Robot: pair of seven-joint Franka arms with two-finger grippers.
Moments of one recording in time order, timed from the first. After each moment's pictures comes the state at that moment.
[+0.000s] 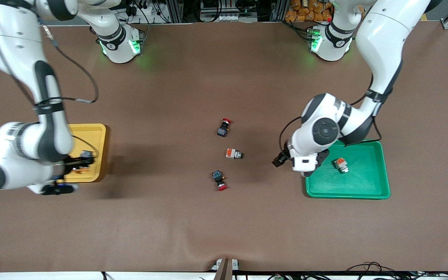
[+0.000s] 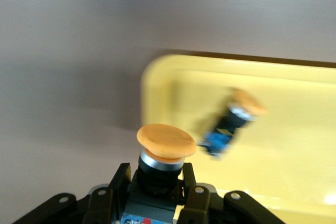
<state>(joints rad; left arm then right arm) -0.06 0.61 -0.48 -1.69 0.14 2.19 -1.38 0.02 0.64 -0.18 -1.48 0.16 1.74 -0.32</state>
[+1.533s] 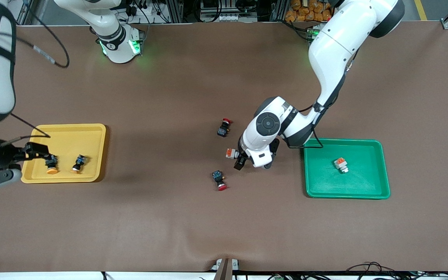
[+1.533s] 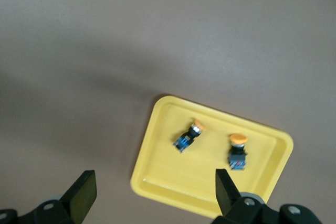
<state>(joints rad) -0.38 0.81 -0.35 -1.52 0.14 2.39 -1.90 0.05 0.40 -0.13 -1.30 0.06 1.62 -0.40</state>
